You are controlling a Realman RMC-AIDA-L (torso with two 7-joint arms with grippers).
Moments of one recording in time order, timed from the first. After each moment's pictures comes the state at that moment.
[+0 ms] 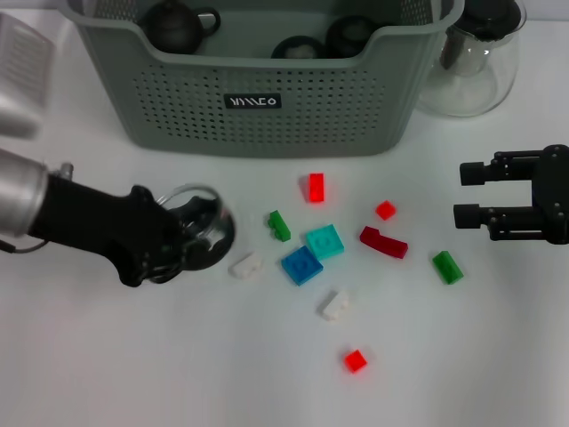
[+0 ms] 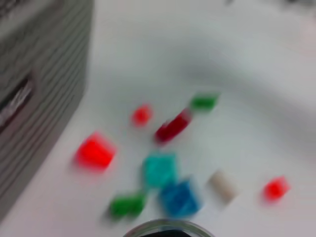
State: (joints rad) left arm -0.54 -2.14 0.73 1.06 2.41 1.85 -1.52; right arm 0.45 2.03 -0.73 -0.91 -2.04 -1.83 1.57
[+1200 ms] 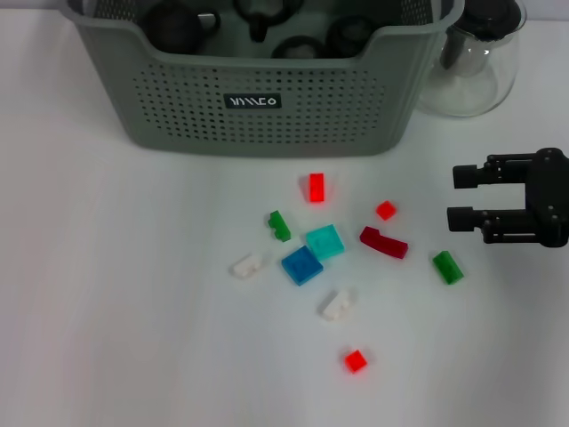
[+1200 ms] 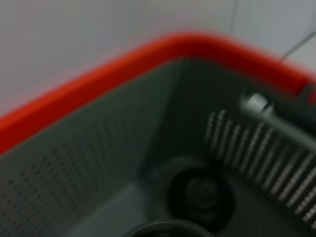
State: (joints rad) left arm -1.21 -2.07 1.10 0.67 2.74 1.06 -2.55; right arm 0.46 2.04 -0.73 -0.89 -2.03 -1.83 1.56
